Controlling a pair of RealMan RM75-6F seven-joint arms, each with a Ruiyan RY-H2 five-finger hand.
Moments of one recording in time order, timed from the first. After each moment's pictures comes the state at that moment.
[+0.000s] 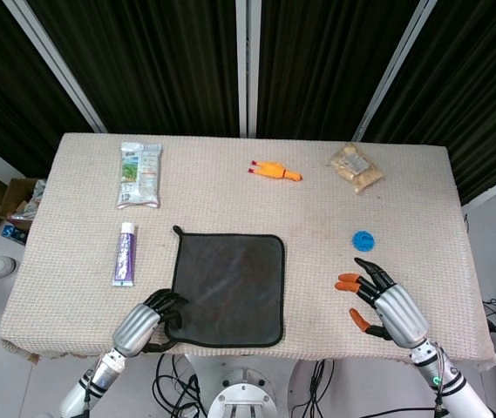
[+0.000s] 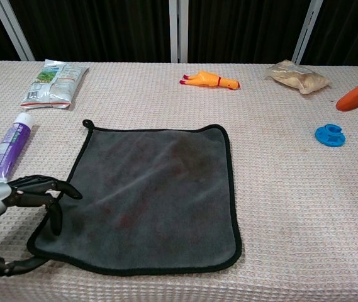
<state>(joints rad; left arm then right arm) -0.24 -1.73 0.19 -1.15 1.82 1.43 -0.31 0.26 -1.32 -0.11 -1.51 -1.89 1.52 0.21</state>
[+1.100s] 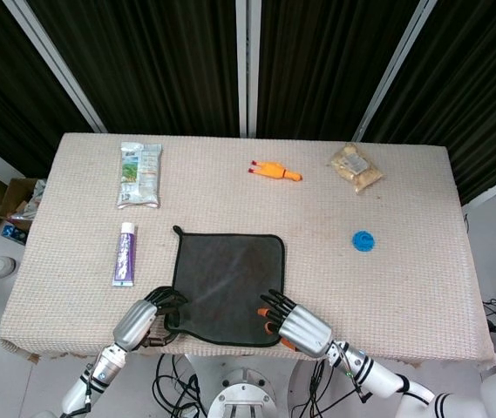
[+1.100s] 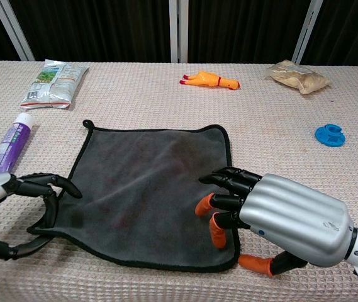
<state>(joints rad) -0.26 -1.71 0.18 -1.23 1.74 1.39 -0.44 0.45 -1.74 -0.14 -1.21 -1.99 1.22 -0.10</state>
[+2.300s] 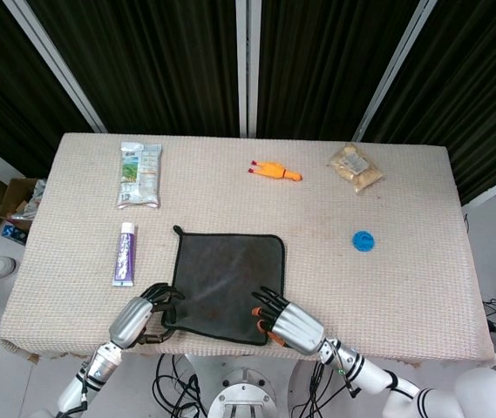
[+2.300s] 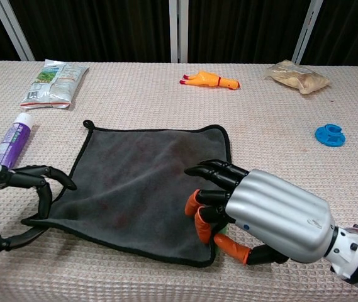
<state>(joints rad) -0.27 -1.68 0.17 -1.25 1.74 1.40 -0.46 0.48 -1.85 -0.17 -1.07 -1.97 1.35 -0.01</state>
